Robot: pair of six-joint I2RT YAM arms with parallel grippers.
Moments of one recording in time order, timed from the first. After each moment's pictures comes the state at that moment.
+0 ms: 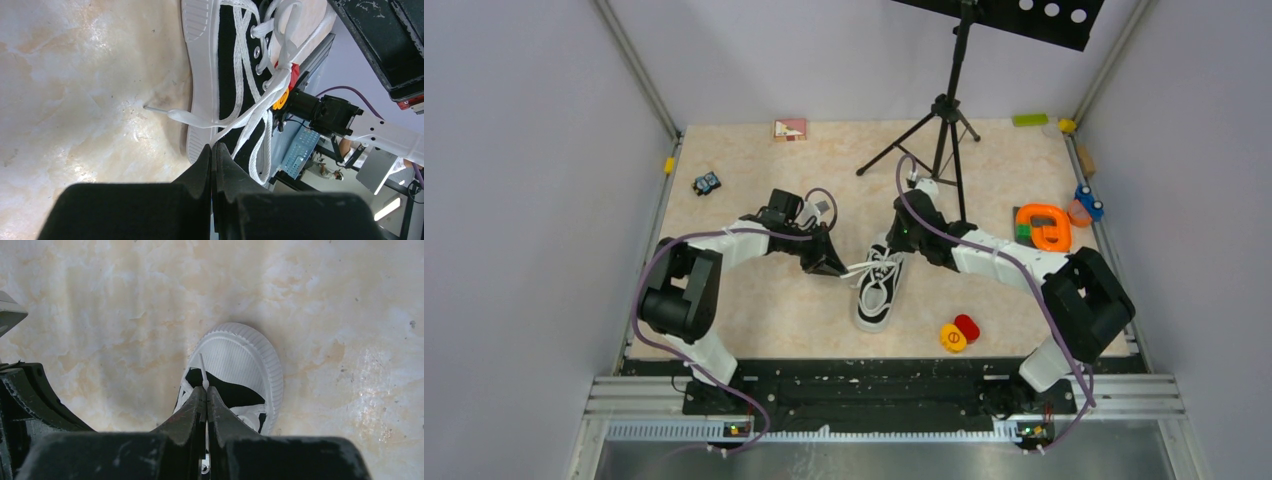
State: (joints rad) left arm -0.33 1.69 0.95 -0.31 0.83 -0.55; right arm 0.71 1.59 1.01 -0.14 0.23 0.71
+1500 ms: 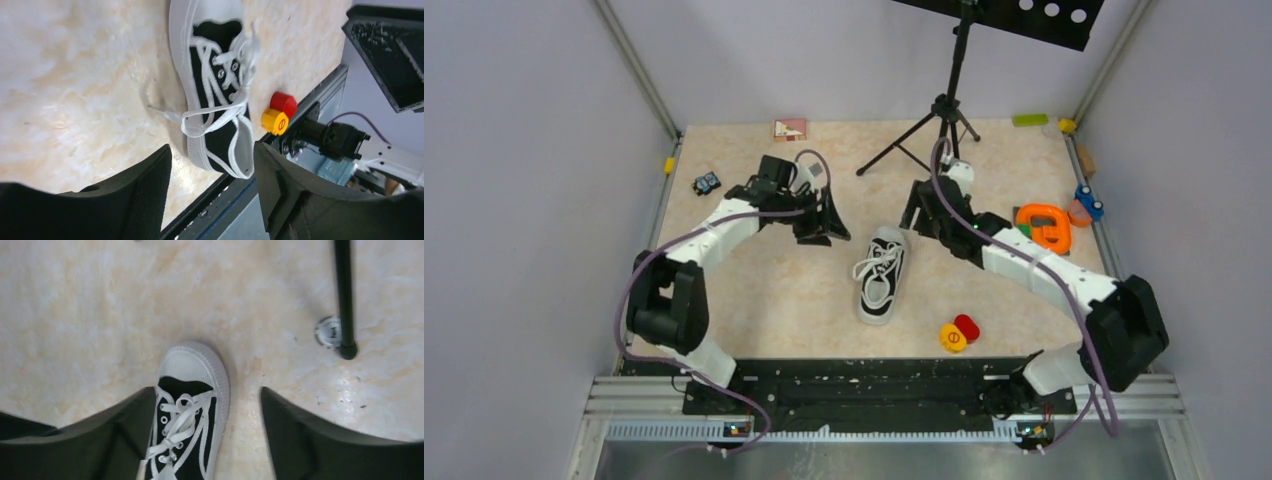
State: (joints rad) left arm -0.33 1.65 1.16 -0.50 0.69 -0.47; right arm 0.65 1.44 1.02 -0.29 0.37 0.71
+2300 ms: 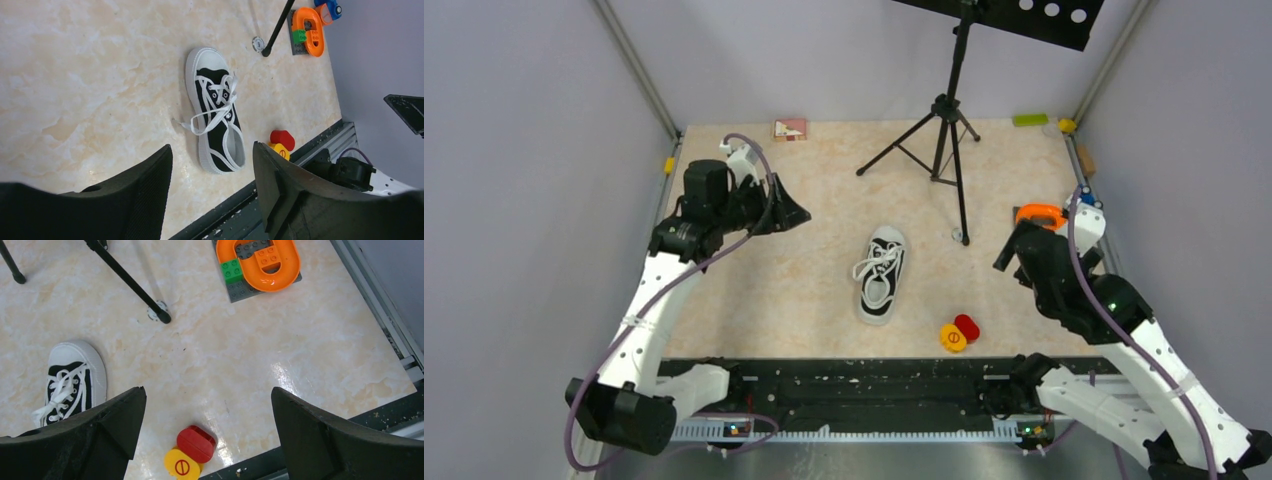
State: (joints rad) left arm -0.21 1.10 1.16 -0.61 0.48 -0.42; right arm 0.65 0.72 1.04 -1.12 0.77 0.81
